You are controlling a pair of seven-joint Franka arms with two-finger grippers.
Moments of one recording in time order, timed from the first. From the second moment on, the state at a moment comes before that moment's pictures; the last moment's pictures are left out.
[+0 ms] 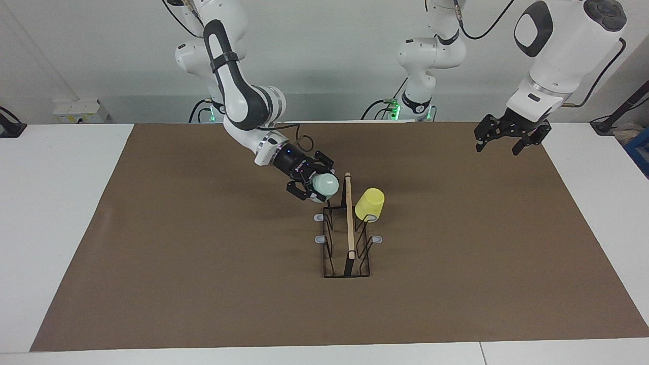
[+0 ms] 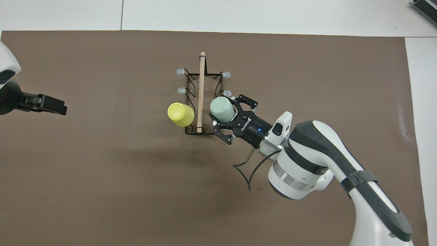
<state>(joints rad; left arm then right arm) -0.08 0.00 0.03 -1.65 -0.05 1.66 0.12 0.43 0.16 0.09 -2.11 2.36 2.56 -2.52</state>
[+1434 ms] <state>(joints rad) -0.08 0.00 0.03 -1.65 -0.05 1.66 0.12 0.43 0.28 0.08 -2.13 2.49 2.47 -2.68</state>
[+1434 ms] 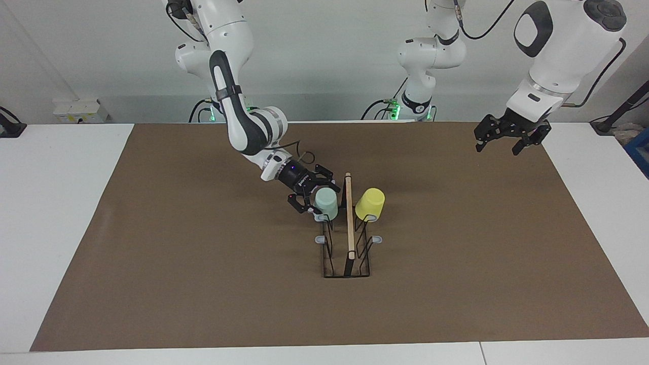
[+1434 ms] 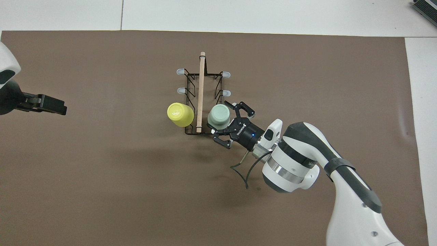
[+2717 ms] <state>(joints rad) -0.08 0.00 0.03 -1.65 -0.05 1.66 0.12 0.30 0.13 0.09 -2.01 1.64 2.59 -2.18</state>
